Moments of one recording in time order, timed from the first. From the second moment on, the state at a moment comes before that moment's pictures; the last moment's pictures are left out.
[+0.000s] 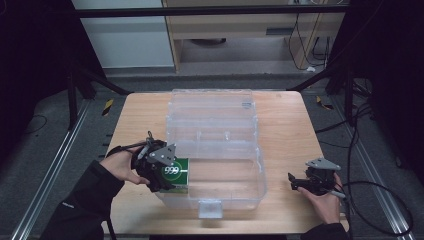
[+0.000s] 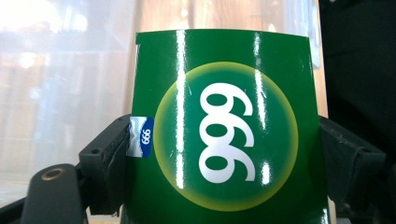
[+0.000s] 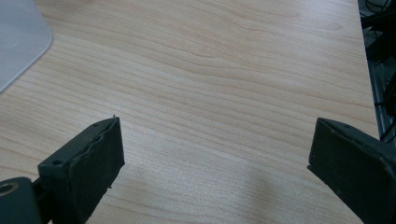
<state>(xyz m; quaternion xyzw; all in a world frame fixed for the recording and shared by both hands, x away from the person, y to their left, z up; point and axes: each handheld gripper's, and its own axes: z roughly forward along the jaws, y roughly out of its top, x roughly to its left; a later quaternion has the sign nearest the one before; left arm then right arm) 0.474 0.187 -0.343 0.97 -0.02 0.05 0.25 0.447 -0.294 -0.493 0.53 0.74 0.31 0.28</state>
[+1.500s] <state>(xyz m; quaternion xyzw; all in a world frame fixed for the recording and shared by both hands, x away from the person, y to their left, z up) 0.482 0.183 -0.377 0.98 -0.02 0.03 0.22 0.448 -0.293 -0.494 0.52 0.74 0.31 0.28</state>
